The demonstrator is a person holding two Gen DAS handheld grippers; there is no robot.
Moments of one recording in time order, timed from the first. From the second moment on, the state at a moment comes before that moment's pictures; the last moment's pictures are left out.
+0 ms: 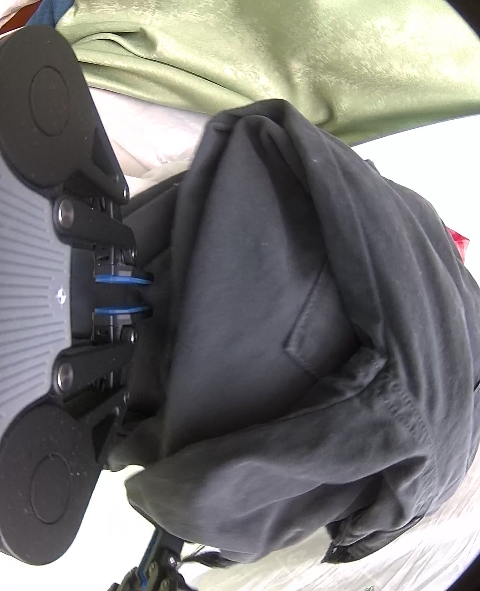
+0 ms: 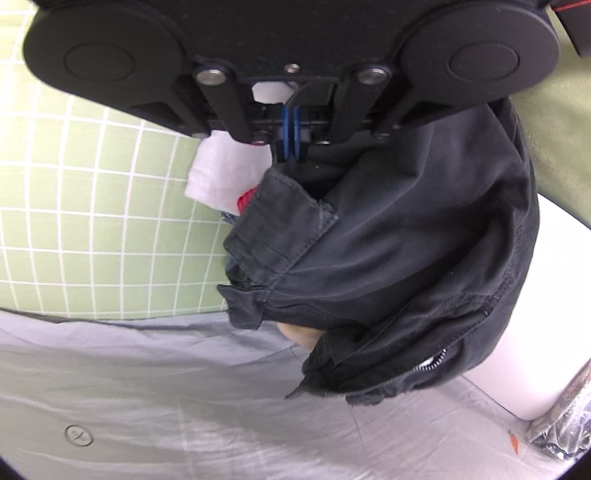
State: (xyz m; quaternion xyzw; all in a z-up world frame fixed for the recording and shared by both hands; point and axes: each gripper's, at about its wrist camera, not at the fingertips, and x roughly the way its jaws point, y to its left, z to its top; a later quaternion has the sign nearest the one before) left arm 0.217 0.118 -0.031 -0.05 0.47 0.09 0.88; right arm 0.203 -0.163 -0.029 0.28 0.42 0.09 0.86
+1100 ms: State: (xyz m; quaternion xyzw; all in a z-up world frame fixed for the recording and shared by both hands) left arm 0.187 0.156 -0.015 -0.15 0.44 0.08 0.88; right arm 0.126 -0.255 -0.053 0.37 0.39 -0.07 0.84
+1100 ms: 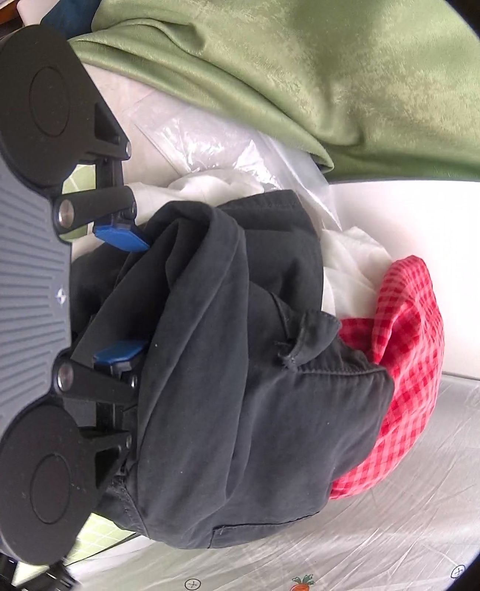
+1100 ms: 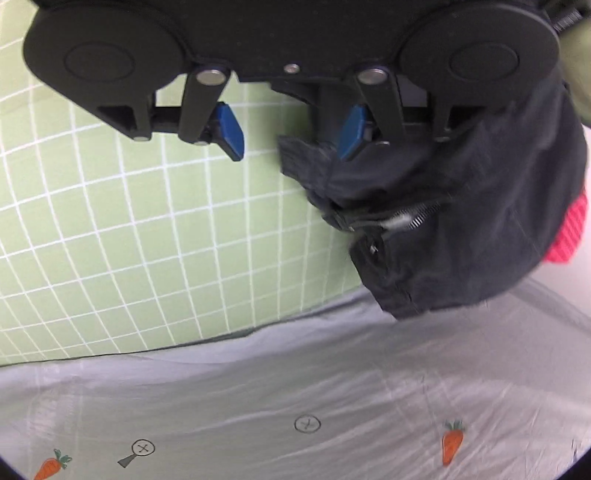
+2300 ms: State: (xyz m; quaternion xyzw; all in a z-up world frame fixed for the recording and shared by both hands) left arm 0.191 0.127 -0.029 -0.14 0.47 0.10 0.86; right arm 0.200 -0.219 -0.046 0.47 0.39 0.01 0.79
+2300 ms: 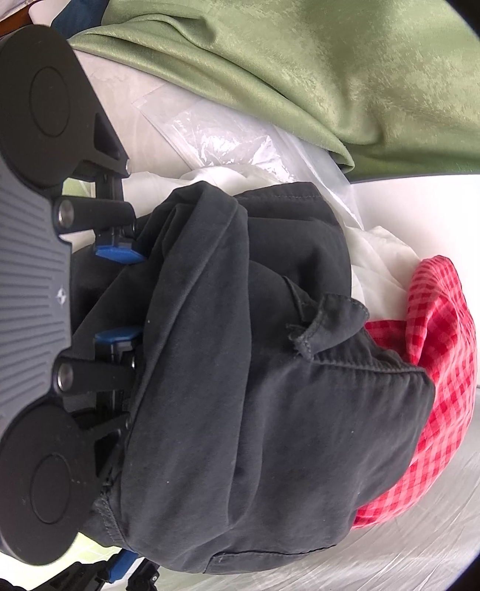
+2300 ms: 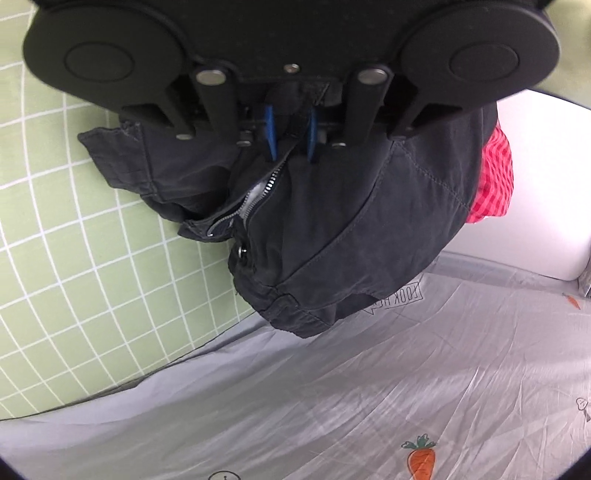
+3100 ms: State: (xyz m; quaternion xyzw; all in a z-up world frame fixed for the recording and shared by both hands) left arm 0.168 0.157 -0.049 -0.19 0.51 0.10 0.83; right arm 0.218 -0.179 -0.065 0.53 0.45 0.03 0.72
